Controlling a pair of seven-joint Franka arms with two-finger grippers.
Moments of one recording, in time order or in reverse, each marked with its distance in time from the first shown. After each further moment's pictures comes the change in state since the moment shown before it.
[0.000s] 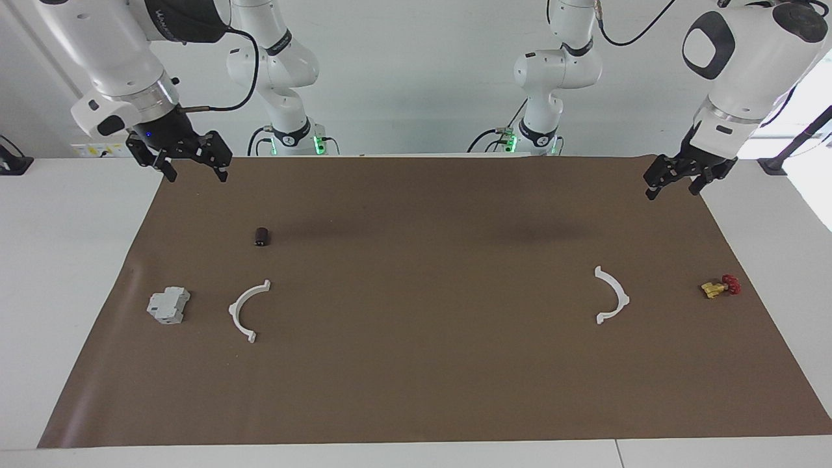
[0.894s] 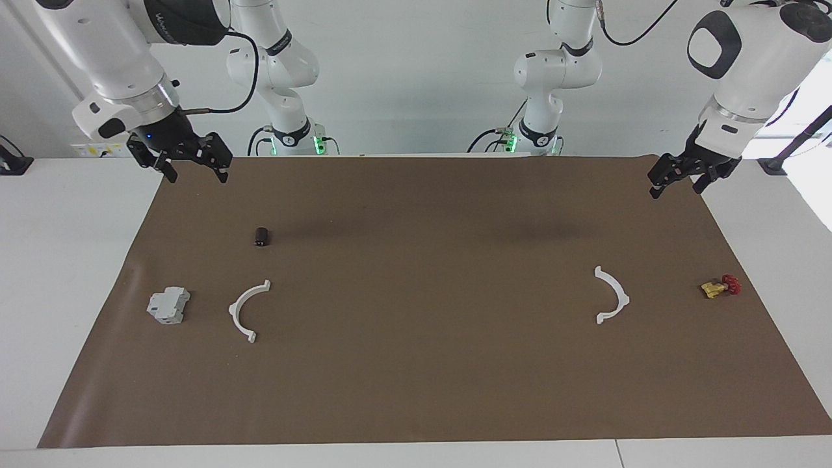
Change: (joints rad) left arm 0.015 0.000 0.005 0.000 0.000 -0.012 0.023; right arm -0.003 0.000 -0.001 -0.019 0.000 0.010 -0.013
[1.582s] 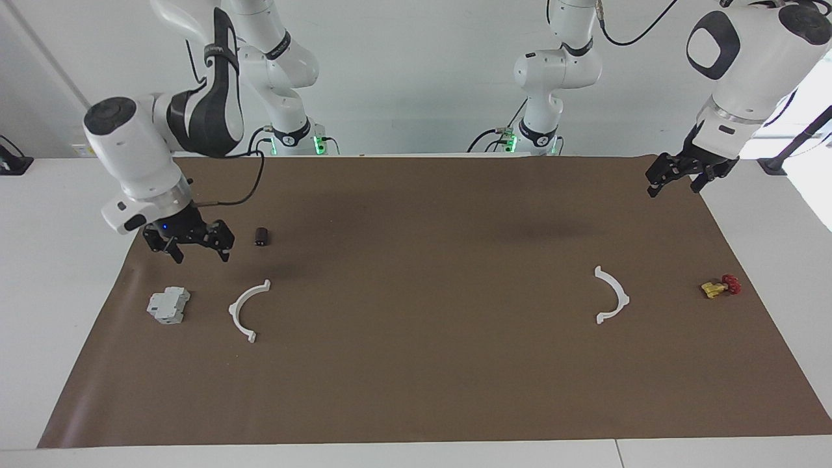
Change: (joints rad) left arm -0.001 0.003 -0.002 -0.007 0.000 0.006 0.035; right arm -0.060 0.205 -0.001 -0.289 0.001 0.653 -0.103
